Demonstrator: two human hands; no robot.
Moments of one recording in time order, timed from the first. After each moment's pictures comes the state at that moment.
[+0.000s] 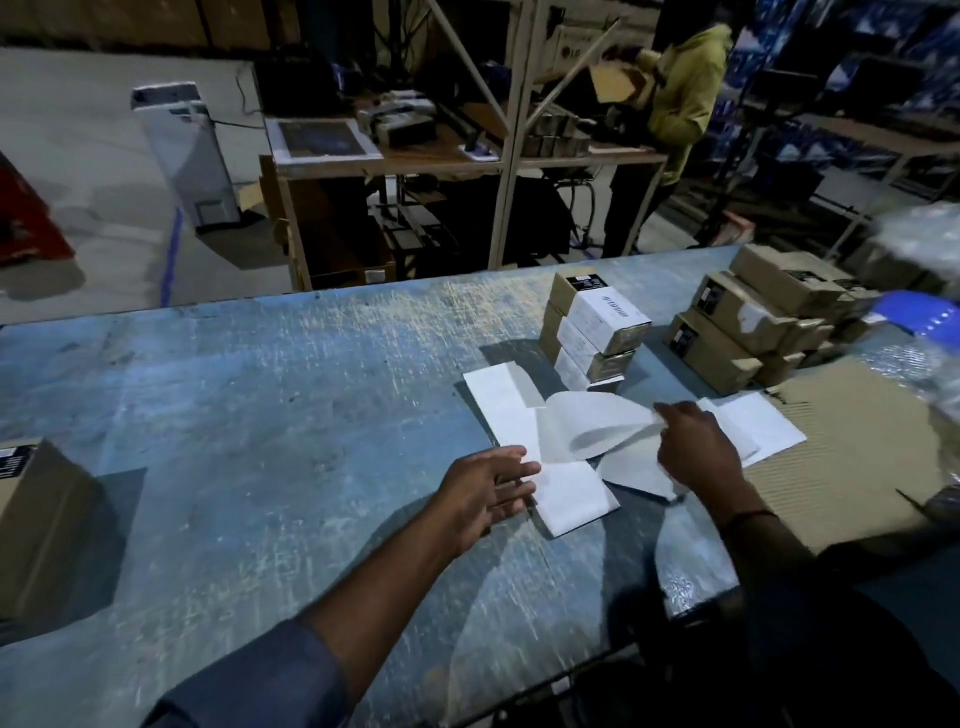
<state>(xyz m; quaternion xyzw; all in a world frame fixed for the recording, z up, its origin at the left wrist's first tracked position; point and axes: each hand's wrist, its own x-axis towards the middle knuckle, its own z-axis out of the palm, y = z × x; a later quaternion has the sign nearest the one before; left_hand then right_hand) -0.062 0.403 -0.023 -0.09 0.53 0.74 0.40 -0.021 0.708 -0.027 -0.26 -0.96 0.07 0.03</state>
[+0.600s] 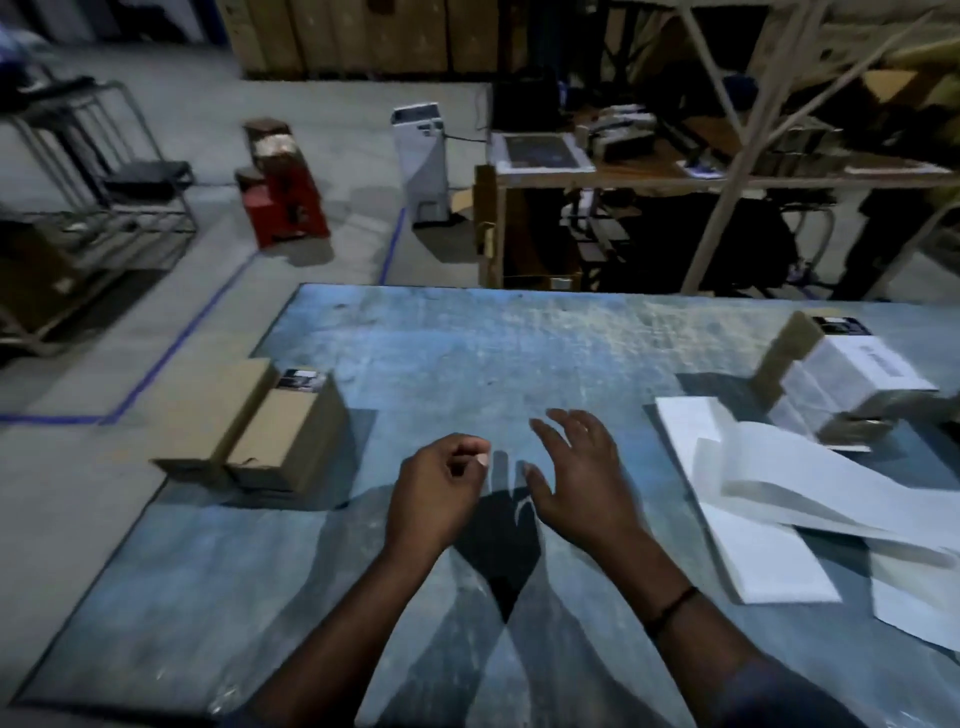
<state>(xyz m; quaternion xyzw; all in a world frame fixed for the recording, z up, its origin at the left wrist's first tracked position) -0.044 0.183 -0.016 -0.07 0.86 0.50 -0.07 -0.077 0.375 -0.042 0.16 -0.96 0.18 0.15</state>
